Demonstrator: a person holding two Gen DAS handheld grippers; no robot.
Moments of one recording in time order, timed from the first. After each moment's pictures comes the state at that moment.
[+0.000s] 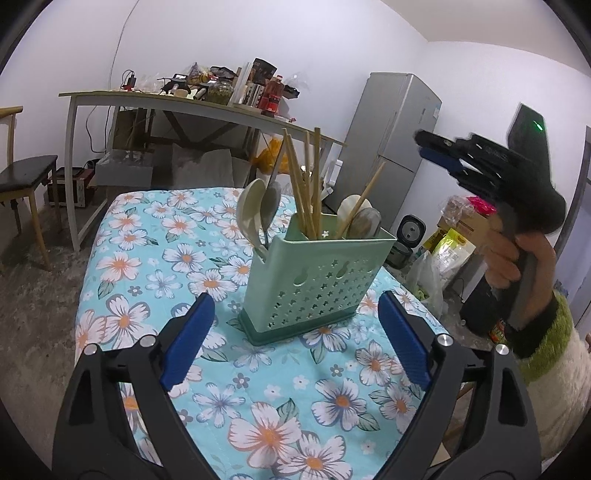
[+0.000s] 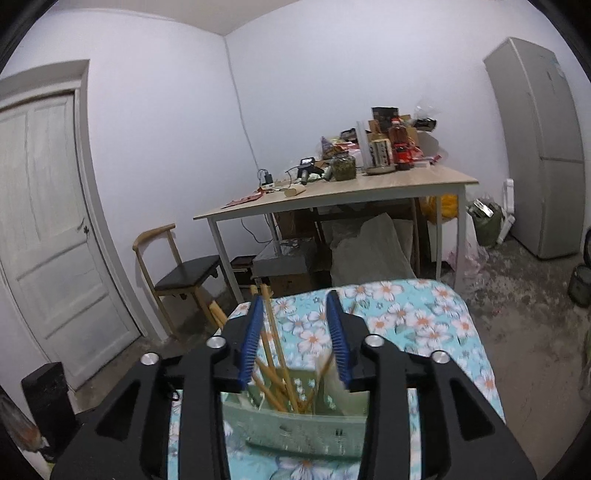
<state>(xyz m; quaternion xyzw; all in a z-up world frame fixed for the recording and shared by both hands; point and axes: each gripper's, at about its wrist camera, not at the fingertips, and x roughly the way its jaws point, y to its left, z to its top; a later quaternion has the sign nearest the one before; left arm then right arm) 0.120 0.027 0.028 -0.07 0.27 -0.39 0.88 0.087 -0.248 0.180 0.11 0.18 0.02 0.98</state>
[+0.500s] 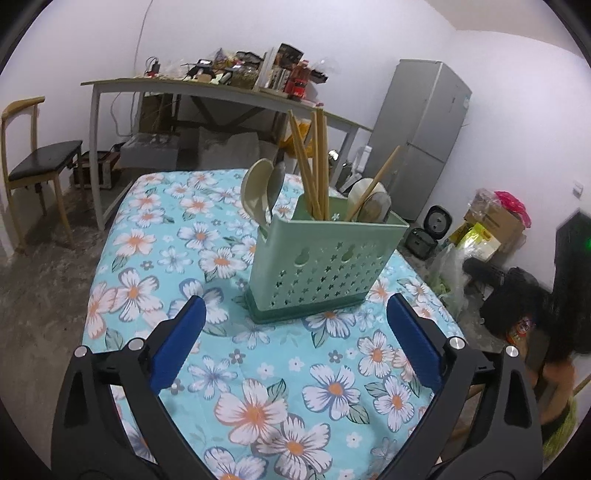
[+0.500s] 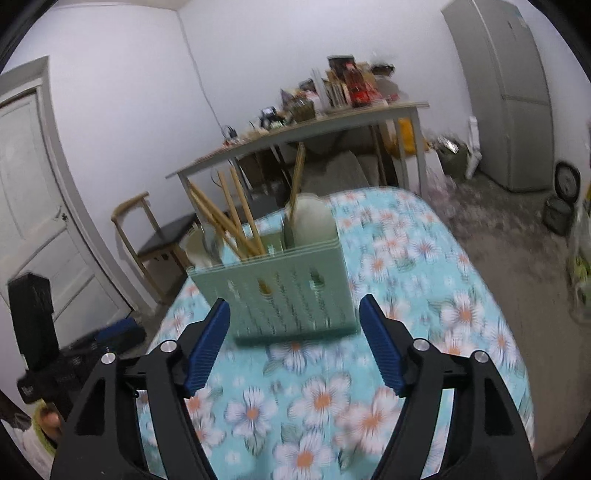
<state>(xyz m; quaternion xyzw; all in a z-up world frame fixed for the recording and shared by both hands) 0.103 0.009 0.030 -0.06 0.31 -0.32 0.89 -0.001 -0.237 0.092 0.16 0.28 -0.04 0.95</state>
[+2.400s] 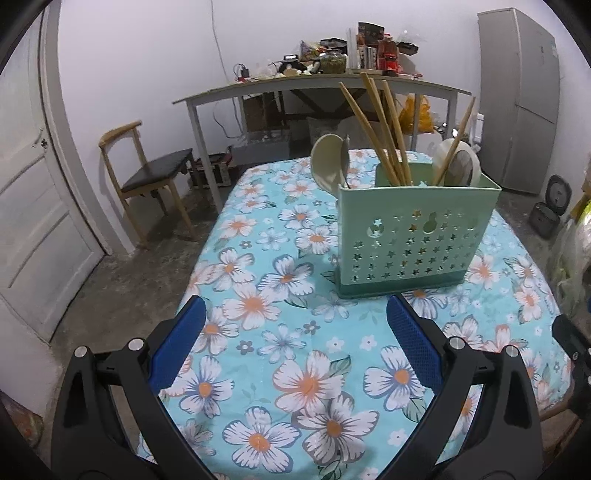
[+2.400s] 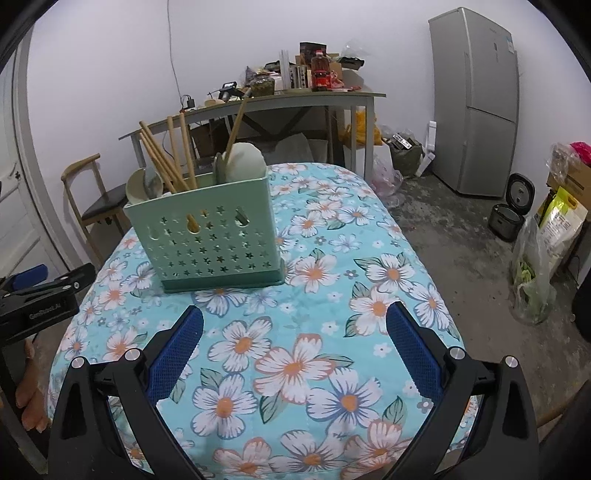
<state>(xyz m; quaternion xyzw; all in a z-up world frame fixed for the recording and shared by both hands) 0.069 -0.040 0.036 0.07 0.33 -0.06 0.94 -0.031 -0.241 0.069 0.08 0.32 -0.14 0.93</state>
